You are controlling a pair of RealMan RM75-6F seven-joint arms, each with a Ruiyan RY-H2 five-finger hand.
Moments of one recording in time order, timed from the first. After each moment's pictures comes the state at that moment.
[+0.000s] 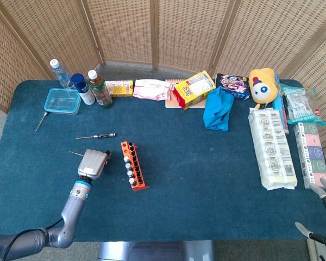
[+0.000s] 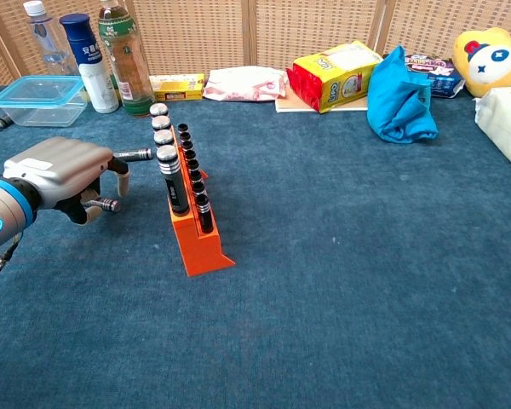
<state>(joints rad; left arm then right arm) -0.61 -1.73 -0.11 -1.36 1.03 1.12 0.73 -0.14 -0.97 -0.03 -1.73 -1.64 1.67 0.24</state>
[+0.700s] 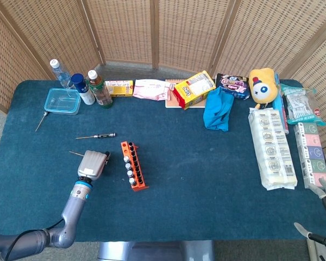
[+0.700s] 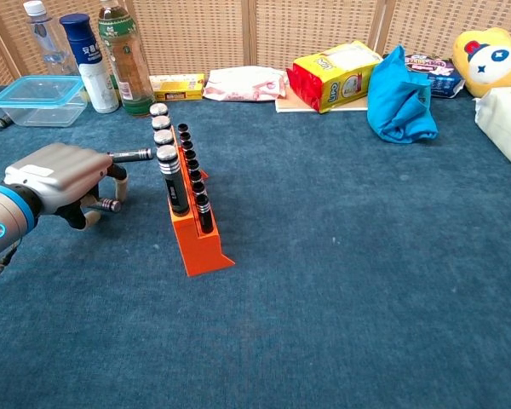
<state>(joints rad) -0.60 -1.74 -0.11 -1.33 1.02 1.12 0.74 -0.14 -0.96 -0.04 -1.74 -1.65 1.67 0.28</state>
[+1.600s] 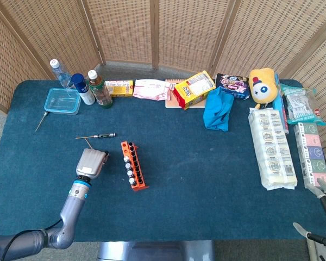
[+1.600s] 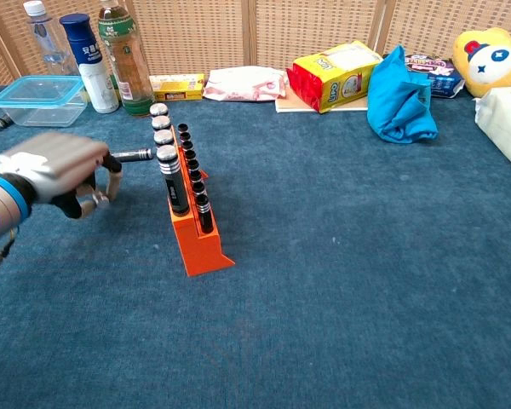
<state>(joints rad) -0.60 -1.70 -0.12 -1.41 1.03 1.16 0.75 -0.13 -0.97 -0.04 -1.74 -1.65 1.66 0.27</state>
